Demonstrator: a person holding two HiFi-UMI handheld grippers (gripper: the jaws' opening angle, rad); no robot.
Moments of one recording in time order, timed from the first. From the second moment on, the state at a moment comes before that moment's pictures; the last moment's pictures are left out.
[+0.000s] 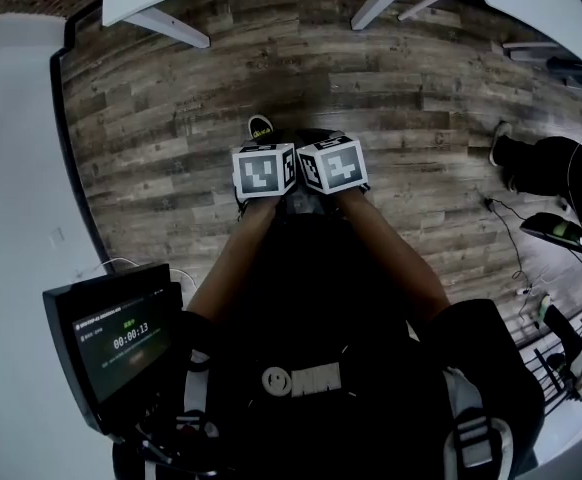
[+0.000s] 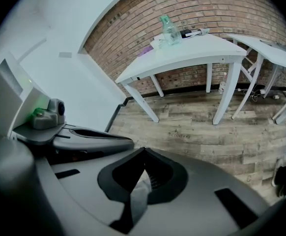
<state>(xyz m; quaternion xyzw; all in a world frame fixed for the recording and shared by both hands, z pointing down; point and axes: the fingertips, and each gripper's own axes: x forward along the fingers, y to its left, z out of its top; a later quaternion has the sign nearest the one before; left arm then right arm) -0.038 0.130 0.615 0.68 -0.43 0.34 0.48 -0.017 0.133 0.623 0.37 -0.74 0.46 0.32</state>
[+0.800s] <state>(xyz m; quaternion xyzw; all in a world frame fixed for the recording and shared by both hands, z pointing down) -0.136 -0.002 0.607 0.70 -0.41 0.30 0.50 -0.118 -0.001 0.612 0.38 -0.73 0.44 0.35</state>
